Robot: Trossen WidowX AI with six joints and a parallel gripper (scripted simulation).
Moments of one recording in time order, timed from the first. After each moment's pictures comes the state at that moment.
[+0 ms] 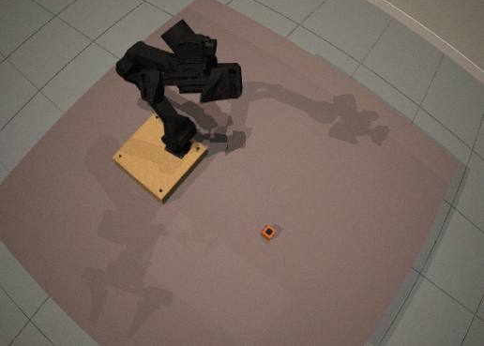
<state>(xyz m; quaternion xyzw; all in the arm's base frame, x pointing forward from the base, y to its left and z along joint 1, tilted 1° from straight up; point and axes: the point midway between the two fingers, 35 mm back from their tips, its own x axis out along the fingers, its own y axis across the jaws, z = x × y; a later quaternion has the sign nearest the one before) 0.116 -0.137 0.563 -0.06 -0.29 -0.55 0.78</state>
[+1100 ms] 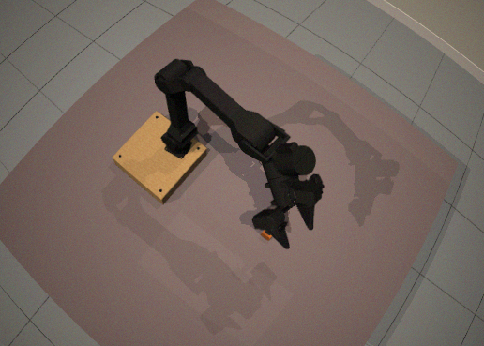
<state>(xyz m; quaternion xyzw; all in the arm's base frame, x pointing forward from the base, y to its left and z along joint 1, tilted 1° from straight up) 0.401 -0.145 0.291 -0.14 0.29 -0.24 0.92</state>
